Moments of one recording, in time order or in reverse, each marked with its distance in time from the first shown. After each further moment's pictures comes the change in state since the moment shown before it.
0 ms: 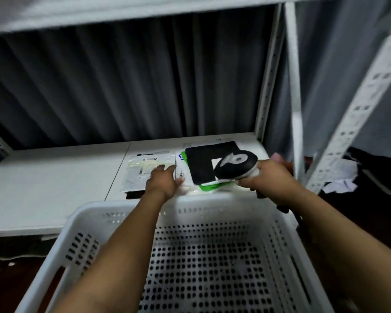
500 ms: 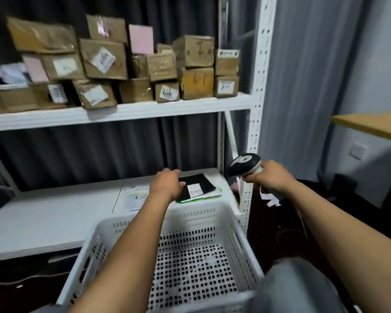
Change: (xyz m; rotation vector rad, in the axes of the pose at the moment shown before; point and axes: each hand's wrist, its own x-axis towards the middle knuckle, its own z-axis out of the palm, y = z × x) left_hand -0.289 0.109 -0.168 0.058 0.162 0.230; right_hand -0.267 -0.088 -0.134 -0.068 0.279 0.022
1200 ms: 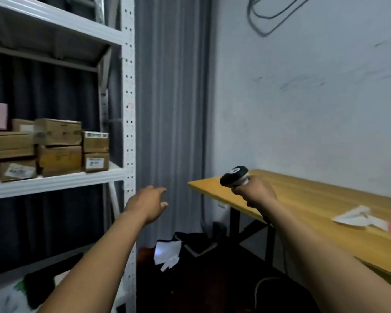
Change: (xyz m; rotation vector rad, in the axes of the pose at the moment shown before) left_hand -0.040 0.295 -0.086 -0.027 0.081 0.623; right_hand -0.120 0.036 -0.292 -0.208 0.623 0.262
